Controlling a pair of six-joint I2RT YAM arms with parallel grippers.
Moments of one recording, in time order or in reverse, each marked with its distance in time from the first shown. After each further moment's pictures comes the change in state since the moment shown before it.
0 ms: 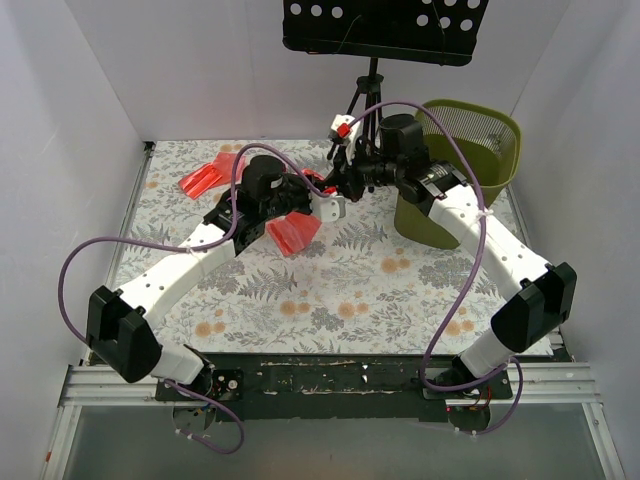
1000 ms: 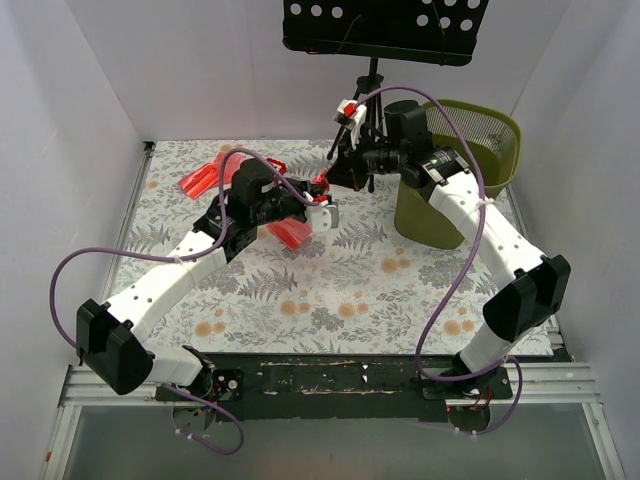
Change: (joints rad) left arm 0.002 -0.090 -0.017 -0.027 0.172 -0.021; right arm -0.048 0.074 0.140 -0.104 -0.019 0.092
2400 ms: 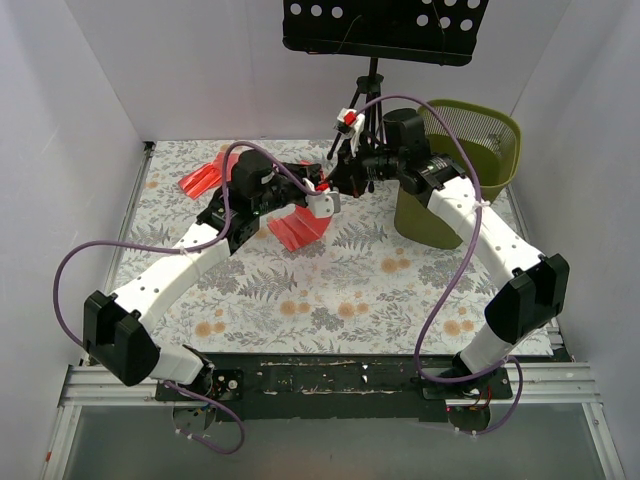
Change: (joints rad) left arm 0.025 0.047 0.016 0.091 -0.090 0.059; right arm 0.001 -0.020 -0.104 0.085 -0.031 0.022
